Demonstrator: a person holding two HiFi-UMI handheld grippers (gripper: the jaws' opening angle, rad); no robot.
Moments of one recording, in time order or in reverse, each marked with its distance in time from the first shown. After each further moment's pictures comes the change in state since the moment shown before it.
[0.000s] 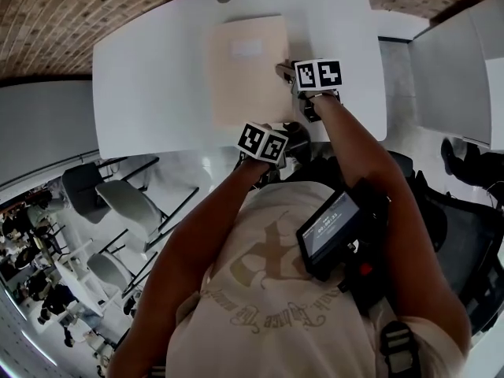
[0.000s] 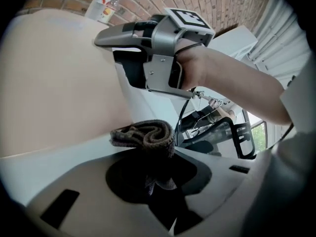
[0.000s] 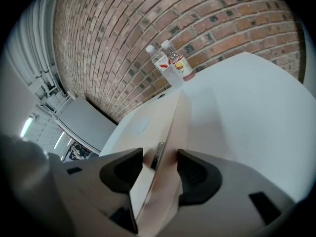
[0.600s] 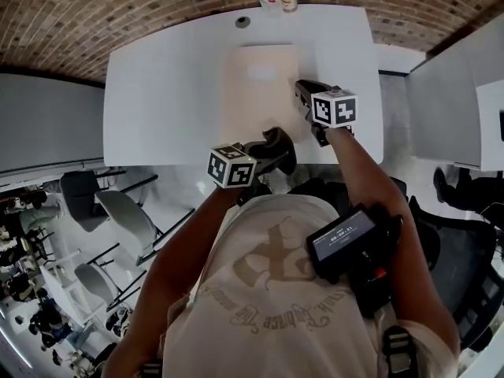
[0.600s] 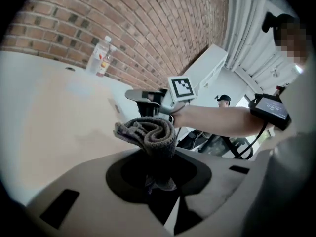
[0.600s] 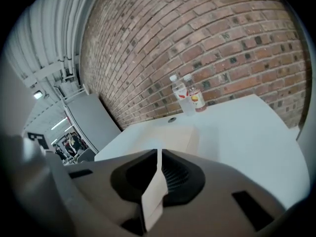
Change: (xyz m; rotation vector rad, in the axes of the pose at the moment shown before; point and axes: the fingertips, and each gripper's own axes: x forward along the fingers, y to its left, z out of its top) left arm -0.110 -0.016 0.034 0.167 -0.348 -0.006; right arm -0.052 0.033 0.037 -0.227 -0.196 -0.006
